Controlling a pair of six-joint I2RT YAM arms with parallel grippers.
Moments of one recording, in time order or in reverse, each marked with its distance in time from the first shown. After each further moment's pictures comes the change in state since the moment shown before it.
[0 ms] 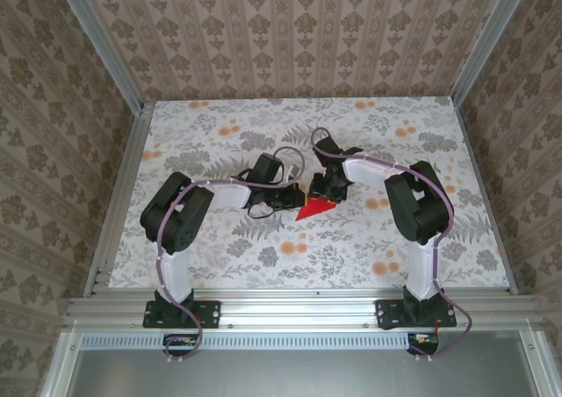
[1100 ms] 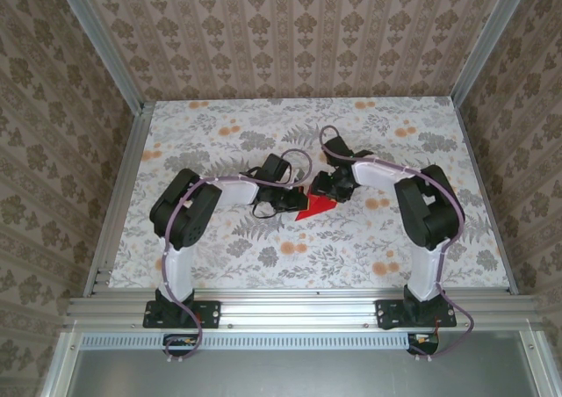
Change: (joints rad) left arm -0.025 0.066 0.096 -0.153 -0.046 0.061; right arm -0.048 -0.118 -0.103 0.114 -0.069 -0.009
